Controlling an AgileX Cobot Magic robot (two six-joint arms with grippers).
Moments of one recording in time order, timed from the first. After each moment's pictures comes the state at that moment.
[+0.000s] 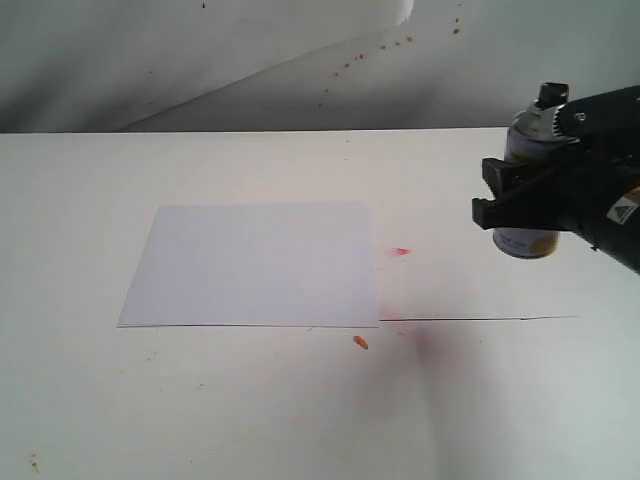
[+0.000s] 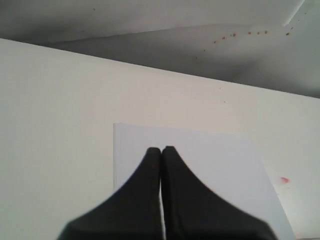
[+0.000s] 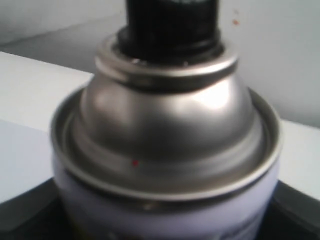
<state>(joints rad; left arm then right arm) -0.09 0.92 -0.56 -1.09 0.31 0.82 0.30 1.45 -0.56 0.11 -0.50 -0.20</state>
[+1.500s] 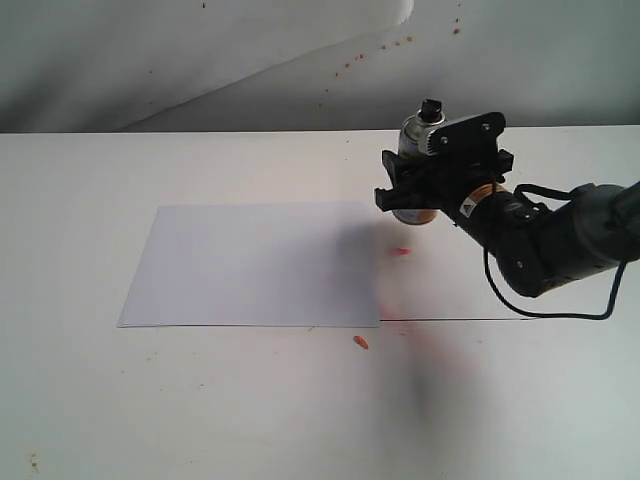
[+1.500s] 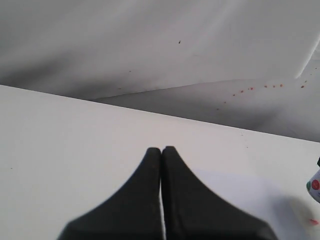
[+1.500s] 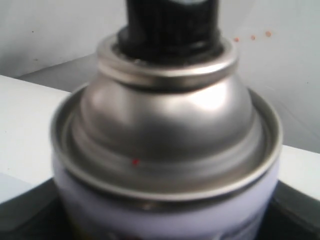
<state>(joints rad) -0.09 0.61 -0.38 -1.09 0.16 0.83 0.31 2.14 -0.98 -0.08 -0.91 -0.01</state>
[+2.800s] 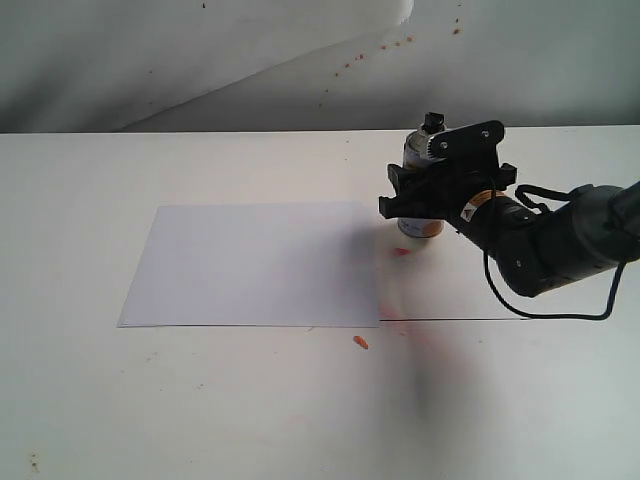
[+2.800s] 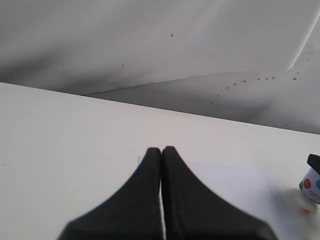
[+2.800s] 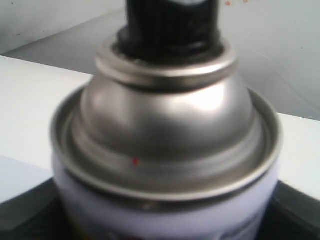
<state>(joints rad) -0.09 0.61 -0.38 -1.09 0.19 0.84 0.31 2.15 -0.99 -0.04 -0.82 -0.01</state>
